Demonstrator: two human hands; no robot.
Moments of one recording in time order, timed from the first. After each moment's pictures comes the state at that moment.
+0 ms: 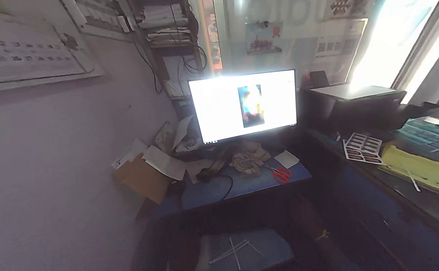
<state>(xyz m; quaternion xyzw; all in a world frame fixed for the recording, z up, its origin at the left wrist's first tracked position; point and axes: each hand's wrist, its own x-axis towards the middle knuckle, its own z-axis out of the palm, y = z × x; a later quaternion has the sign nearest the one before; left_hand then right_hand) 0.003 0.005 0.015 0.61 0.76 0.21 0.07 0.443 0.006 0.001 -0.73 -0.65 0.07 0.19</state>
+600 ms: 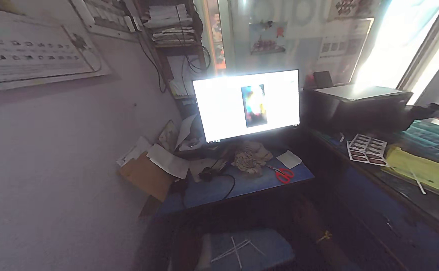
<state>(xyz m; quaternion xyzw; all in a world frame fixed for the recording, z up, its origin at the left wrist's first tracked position) 0.001 0.011 0.009 0.58 0.78 0.22 0.11 0.443 0.004 0.001 -0.72 -0.66 0.06 0.21</state>
